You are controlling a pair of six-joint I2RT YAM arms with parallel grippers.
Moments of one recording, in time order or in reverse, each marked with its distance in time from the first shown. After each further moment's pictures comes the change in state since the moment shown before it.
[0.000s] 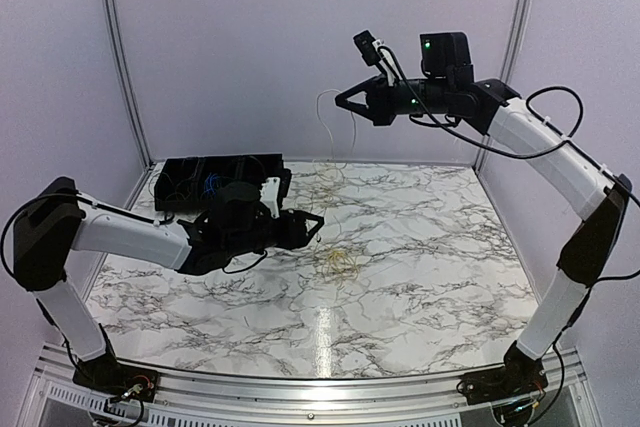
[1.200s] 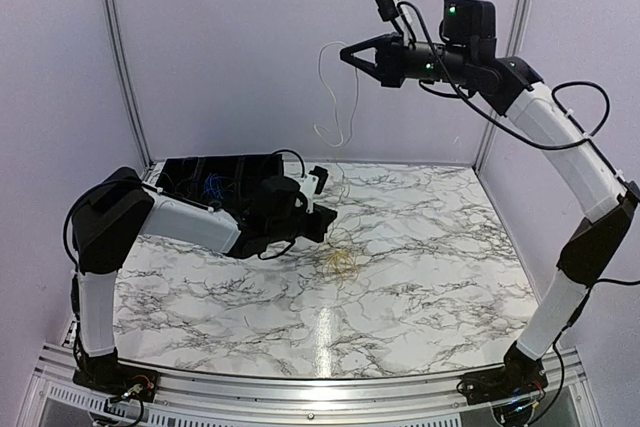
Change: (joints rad) left arm 0.033 0.342 0.335 -0.055 0.000 0.258; right arm 0.023 -0.001 0.192 0.002 -0.002 0.052
